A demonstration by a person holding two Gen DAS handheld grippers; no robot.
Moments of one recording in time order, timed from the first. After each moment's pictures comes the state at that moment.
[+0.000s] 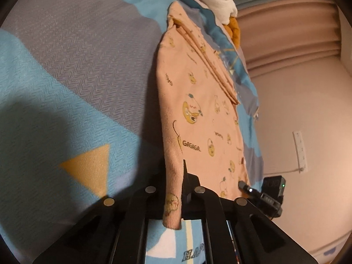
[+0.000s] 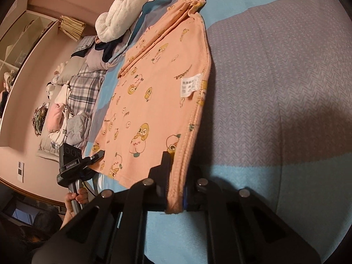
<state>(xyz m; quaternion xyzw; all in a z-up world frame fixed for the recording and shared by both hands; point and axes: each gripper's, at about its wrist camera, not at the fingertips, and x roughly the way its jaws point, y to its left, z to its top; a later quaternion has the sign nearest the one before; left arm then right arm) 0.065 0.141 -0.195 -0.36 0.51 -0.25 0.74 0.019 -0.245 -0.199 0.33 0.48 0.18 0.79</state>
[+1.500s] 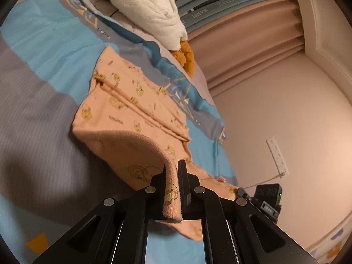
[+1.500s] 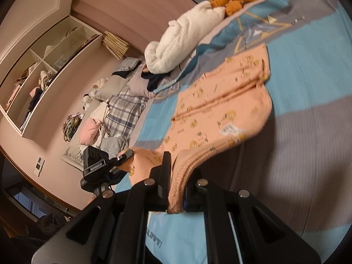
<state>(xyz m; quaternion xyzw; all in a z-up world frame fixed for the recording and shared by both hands) 0.129 0.104 -0.115 -0.36 0.39 -0.33 0.78 0.051 -0.239 -0.104 0.33 0.34 0.26 0.84</state>
